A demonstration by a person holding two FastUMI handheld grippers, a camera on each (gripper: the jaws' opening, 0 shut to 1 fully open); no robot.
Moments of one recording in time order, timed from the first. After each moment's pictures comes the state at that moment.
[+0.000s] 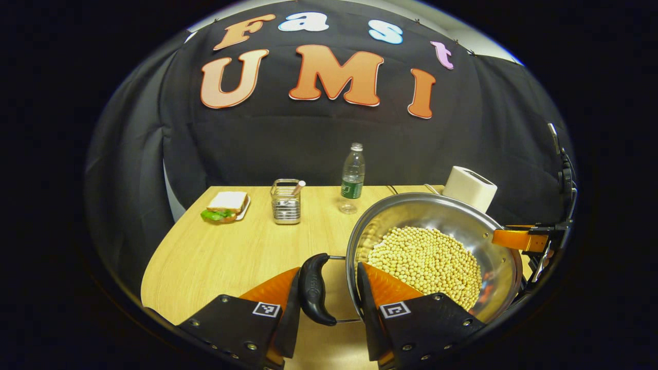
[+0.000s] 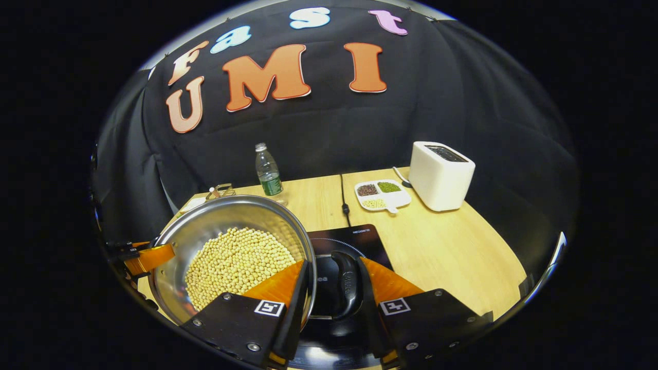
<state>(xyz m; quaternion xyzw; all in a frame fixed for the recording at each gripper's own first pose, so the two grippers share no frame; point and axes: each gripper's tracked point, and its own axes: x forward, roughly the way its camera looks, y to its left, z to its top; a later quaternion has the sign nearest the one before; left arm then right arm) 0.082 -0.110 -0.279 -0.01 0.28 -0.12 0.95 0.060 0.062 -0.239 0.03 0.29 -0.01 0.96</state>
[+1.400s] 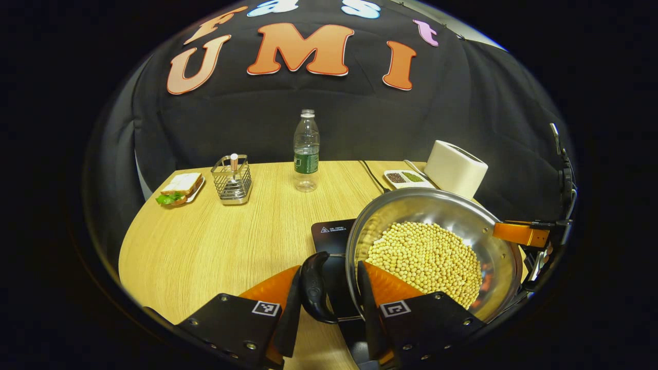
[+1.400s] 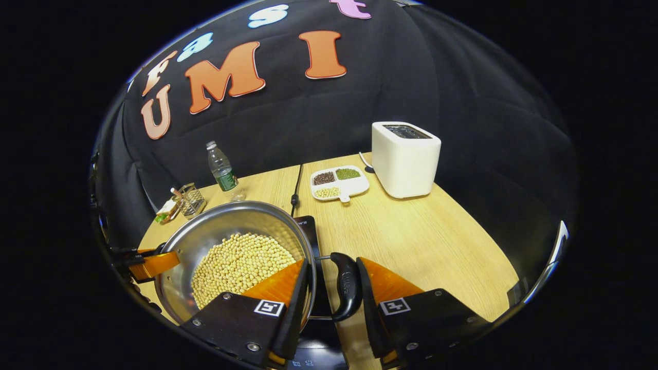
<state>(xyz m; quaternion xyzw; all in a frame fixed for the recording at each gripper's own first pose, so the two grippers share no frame) 0.084 -0.214 -0.333 0.00 0.34 -0.15 0.93 0.063 -0.033 -0.279 0.05 0.33 -0.04 0.94</state>
